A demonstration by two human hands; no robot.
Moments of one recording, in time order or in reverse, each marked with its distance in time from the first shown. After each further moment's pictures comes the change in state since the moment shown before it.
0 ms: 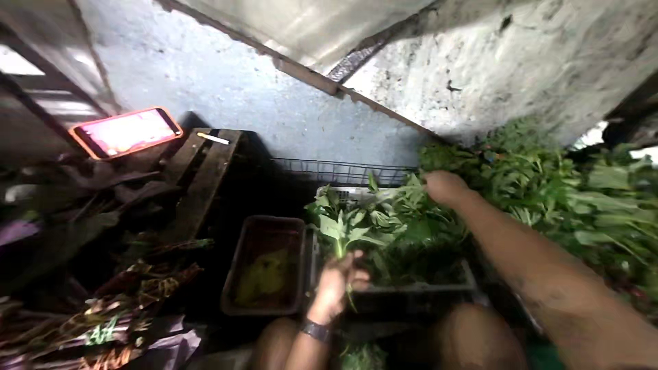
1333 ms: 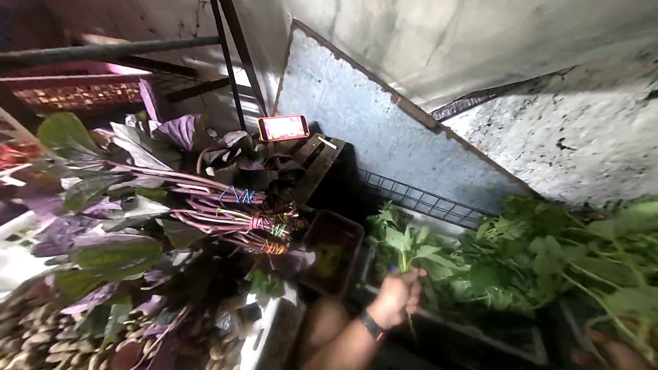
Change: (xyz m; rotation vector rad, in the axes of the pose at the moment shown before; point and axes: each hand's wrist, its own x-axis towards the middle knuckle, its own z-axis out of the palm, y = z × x) left_hand -0.030 -0.009 0.016 -0.164 -0.106 0.067; right_hand -0.294 -0.025 -0.012 1.511 0.551 -0.404
